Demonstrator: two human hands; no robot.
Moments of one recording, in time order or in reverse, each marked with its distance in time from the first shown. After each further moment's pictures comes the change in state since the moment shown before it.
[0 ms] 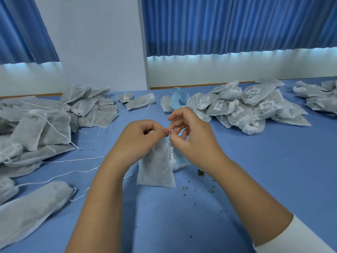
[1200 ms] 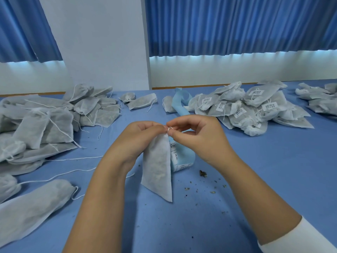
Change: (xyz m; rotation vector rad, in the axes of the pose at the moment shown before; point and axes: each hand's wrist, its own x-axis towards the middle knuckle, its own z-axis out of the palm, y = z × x) left_hand -0.002 0.006 -0.003 -0.246 -0.063 -0.153; right_hand 0.001 -0.005 -0.009 0.323 -0.015 0.086
